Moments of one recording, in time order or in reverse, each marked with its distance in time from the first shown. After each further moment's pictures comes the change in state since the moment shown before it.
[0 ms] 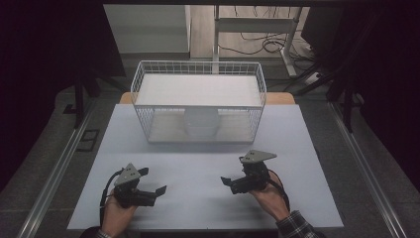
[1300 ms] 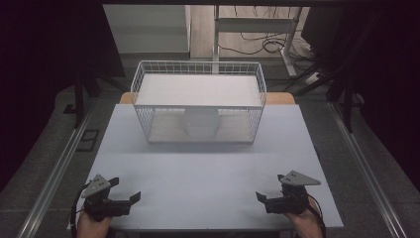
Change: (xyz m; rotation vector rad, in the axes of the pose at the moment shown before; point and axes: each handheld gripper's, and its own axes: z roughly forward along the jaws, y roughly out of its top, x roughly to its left) left arm 0.016 -0.034 -0.057 -0.007 0.145 -0.144; right arm -0.015 -0.072 -0.082 0.005 -0.188 0.115
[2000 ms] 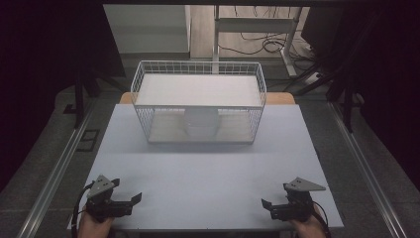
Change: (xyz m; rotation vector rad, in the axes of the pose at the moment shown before) left arm -0.005 0.002 0.005 0.058 0.034 0.030; right arm -0.005 -0.020 -0.006 0.066 -0.011 0.064
